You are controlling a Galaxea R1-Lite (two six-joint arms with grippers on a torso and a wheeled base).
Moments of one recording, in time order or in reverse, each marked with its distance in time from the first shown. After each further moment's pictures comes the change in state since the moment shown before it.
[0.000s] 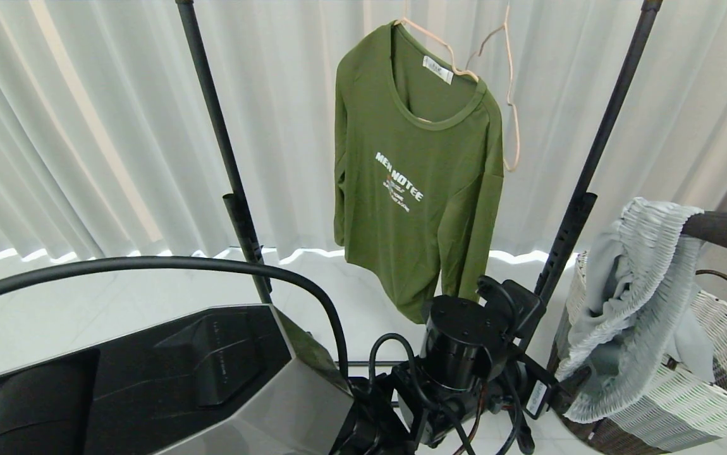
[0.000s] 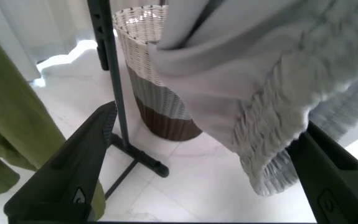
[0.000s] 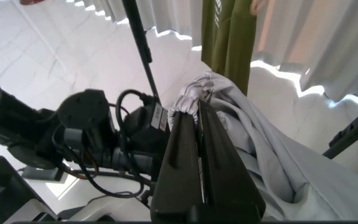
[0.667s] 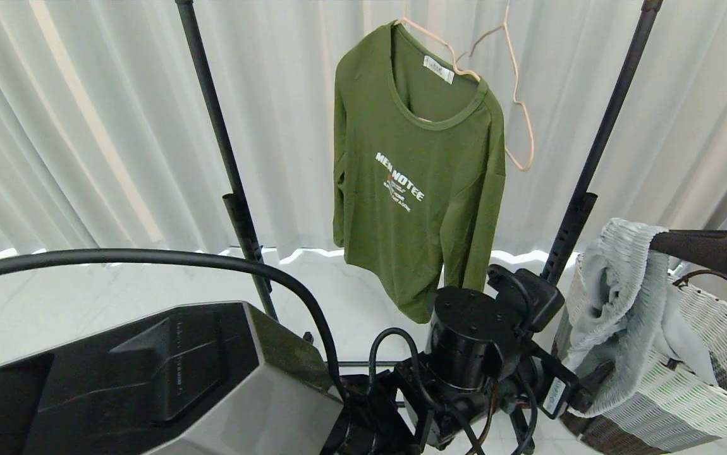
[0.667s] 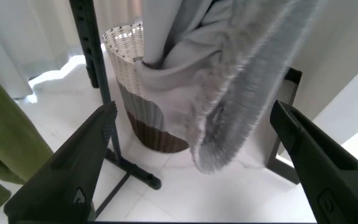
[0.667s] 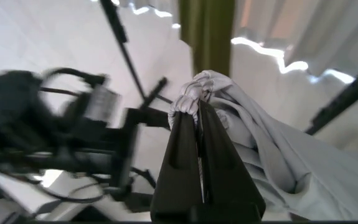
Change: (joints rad) left arm -0.024 -0.044 -0.014 0.014 -0.001 0.001; right arm -0.055 0.057 0.023 -0.001 -0.002 -0.009
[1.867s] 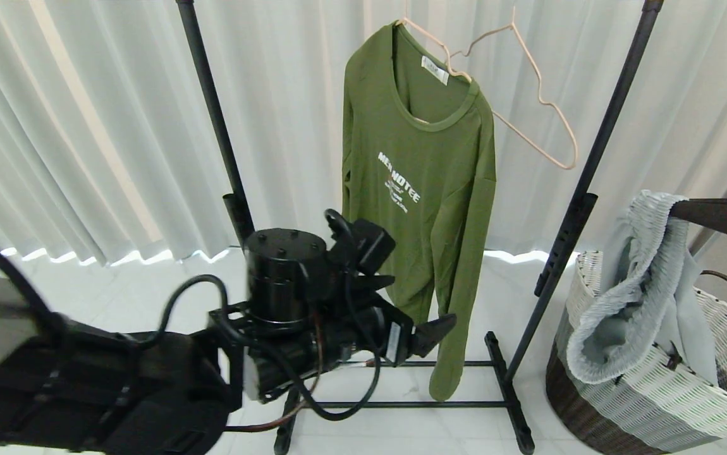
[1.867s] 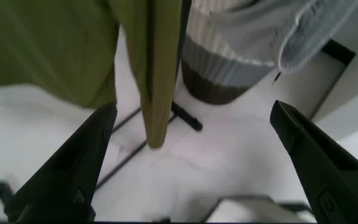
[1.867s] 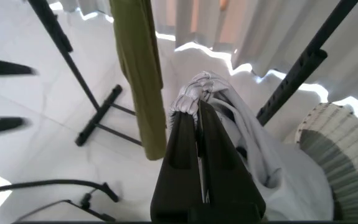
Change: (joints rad) left arm 0.253 -0.374 0.350 0.152 -0.047 -0.001; right arm -0.174 0.053 -0.068 0.008 -0.031 -0.103
